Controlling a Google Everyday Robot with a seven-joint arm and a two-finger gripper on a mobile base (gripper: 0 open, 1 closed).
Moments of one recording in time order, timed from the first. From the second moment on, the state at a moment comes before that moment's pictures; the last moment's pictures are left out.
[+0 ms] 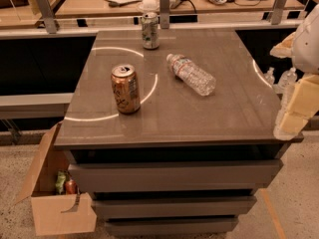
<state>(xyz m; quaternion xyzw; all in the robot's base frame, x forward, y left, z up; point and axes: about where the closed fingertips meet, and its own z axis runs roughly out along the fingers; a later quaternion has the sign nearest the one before) 0.438 -0.217 0.976 -0.60 0.78 -0.03 0.16</state>
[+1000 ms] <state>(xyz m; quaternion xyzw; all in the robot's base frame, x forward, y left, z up) 0.498 -0.218 0.972 -0.54 0.82 -0.05 0.17</state>
